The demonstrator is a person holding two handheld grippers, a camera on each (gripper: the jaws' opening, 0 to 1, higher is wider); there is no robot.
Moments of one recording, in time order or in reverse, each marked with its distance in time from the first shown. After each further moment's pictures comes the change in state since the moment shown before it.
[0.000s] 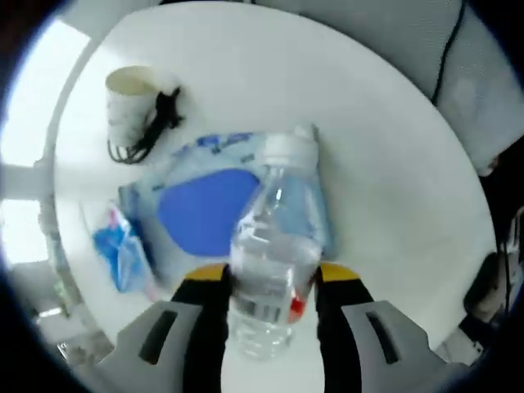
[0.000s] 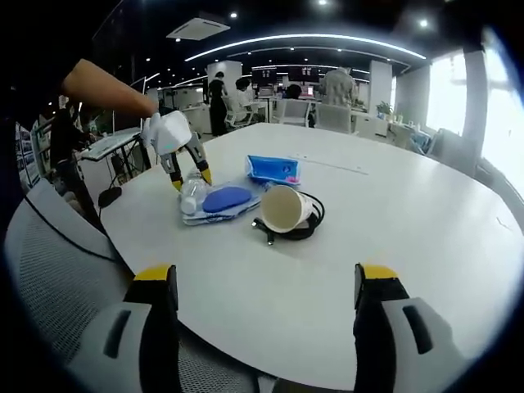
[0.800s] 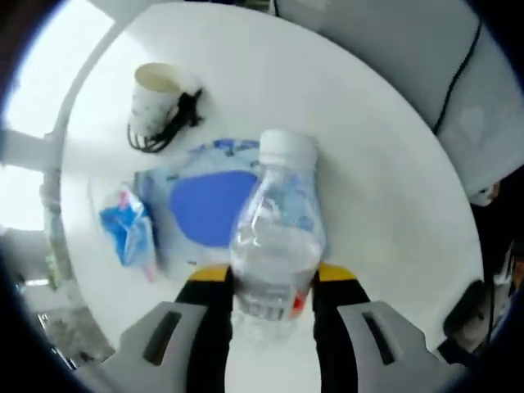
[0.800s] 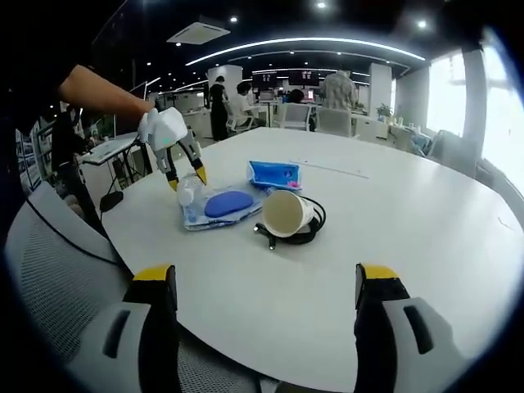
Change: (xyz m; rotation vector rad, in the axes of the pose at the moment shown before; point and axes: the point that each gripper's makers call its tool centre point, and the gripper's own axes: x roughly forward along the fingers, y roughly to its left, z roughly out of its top) left arm -0.023 -0.006 0.002 -0.145 -0.037 0.025; right arm 0.000 0.002 0.004 0.004 -0.024 0.007
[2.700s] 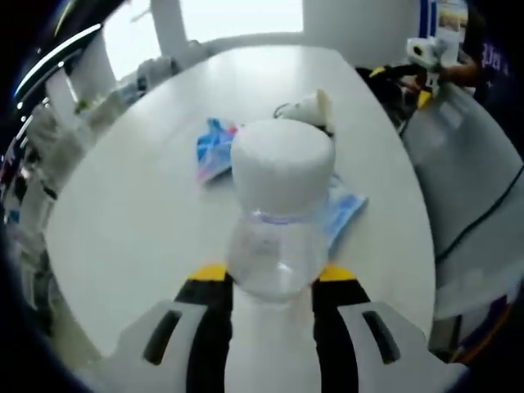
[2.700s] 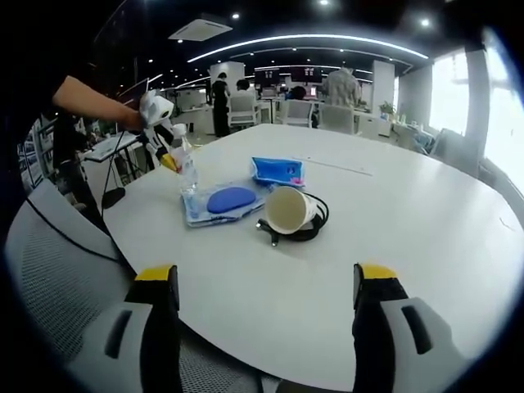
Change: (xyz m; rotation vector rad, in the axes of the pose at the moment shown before) left arm -0.051 -0.009 -0.053 -0.871 -0.389 0.199; right arm 0.001 0.003 -0.003 -0.004 0.018 0.013
